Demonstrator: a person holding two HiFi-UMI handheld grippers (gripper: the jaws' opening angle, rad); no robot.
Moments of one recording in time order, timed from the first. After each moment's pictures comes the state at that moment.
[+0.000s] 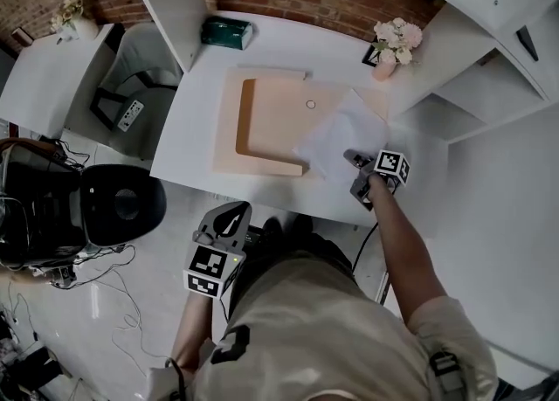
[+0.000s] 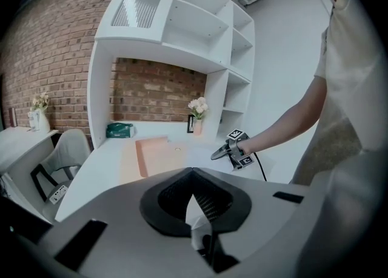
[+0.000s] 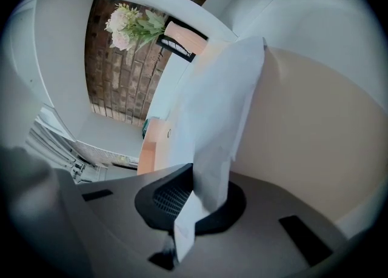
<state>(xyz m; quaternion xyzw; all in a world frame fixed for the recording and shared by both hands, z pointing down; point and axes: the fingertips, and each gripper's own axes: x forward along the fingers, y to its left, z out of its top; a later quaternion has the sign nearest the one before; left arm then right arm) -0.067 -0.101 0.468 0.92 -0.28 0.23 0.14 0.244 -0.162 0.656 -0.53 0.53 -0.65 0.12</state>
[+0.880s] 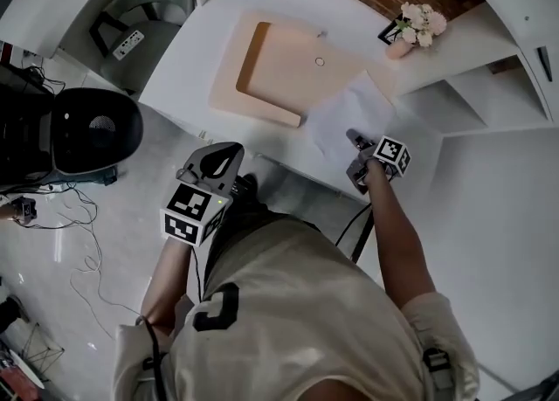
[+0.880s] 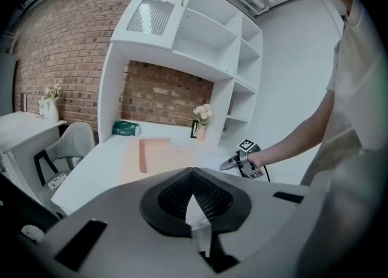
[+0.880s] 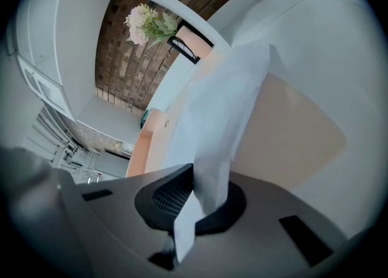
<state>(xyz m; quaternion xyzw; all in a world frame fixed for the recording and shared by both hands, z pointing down) -0.073 -0.094 0.463 0.91 -0.31 0.19 0.17 0.247 -0.123 0.652 -0.55 0.56 -0.62 0.06</state>
